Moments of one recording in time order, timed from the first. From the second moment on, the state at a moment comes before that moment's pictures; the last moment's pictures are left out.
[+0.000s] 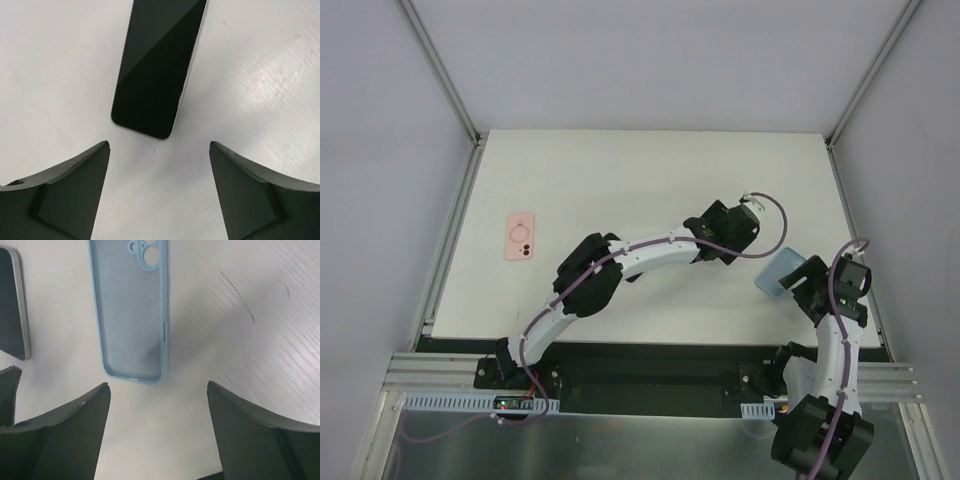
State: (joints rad) left arm -1.08 2.38 2.04 -0.49 -0.43 -0.07; right arm -0.42 0.75 0.43 -0.59 -0.16 0.50
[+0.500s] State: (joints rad) left arm -0.84 1.79 1.35 -0.48 -0.31 -0.43; right arm -0.11 0.68 0.62 -0.71 -0.12 0.42
